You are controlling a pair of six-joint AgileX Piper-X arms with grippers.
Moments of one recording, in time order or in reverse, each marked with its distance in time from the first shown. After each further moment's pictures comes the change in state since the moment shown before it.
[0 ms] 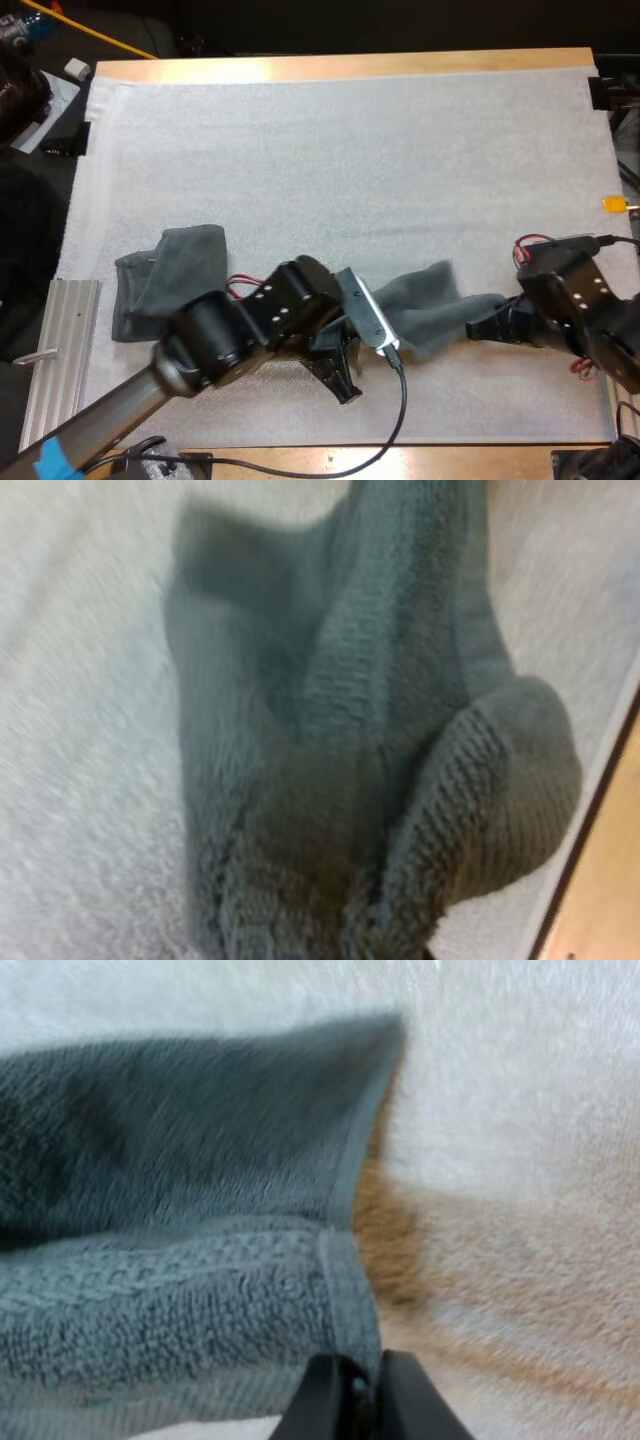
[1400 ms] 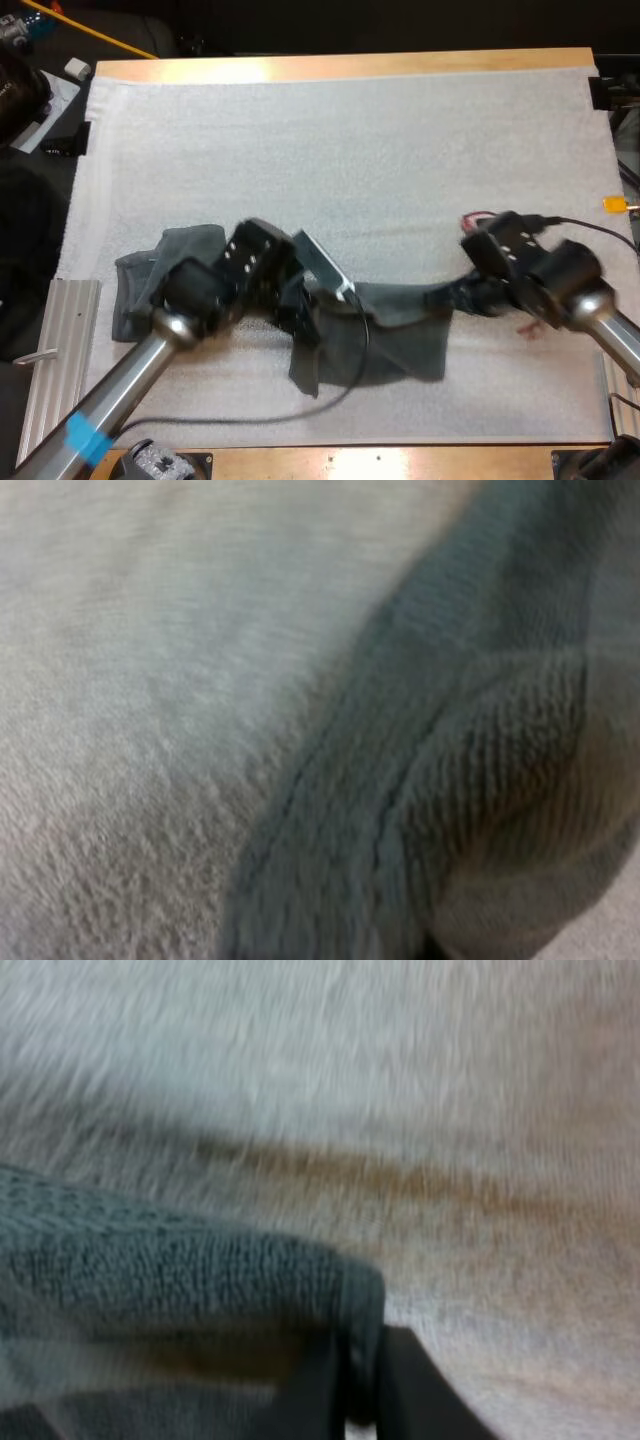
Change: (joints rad) left arm 0.284 0.009 0.138 -0.076 0.040 0.131; right arm 0.013 0.268 -0.082 -0.054 -0.051 0.076
